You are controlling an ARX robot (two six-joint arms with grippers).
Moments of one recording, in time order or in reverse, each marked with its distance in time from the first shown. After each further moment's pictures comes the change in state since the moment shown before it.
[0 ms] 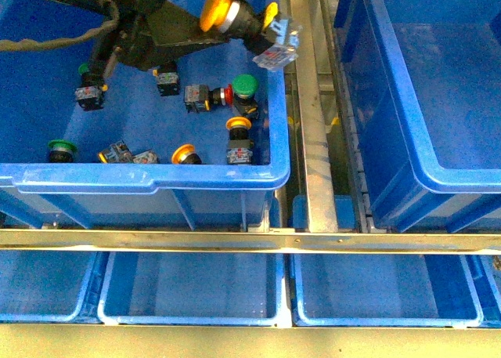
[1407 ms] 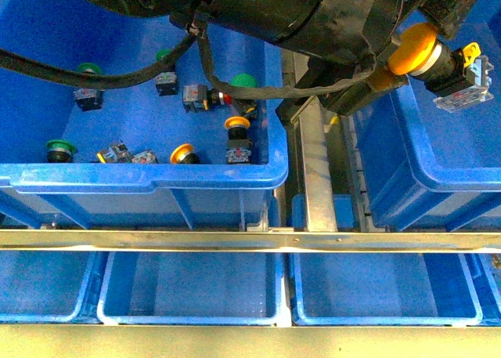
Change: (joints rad) left arm -0.304 0.203 0.175 0.088 -0.117 -0.222; right arm 0.236 0.925 0.173 0.353 0.066 -0.315
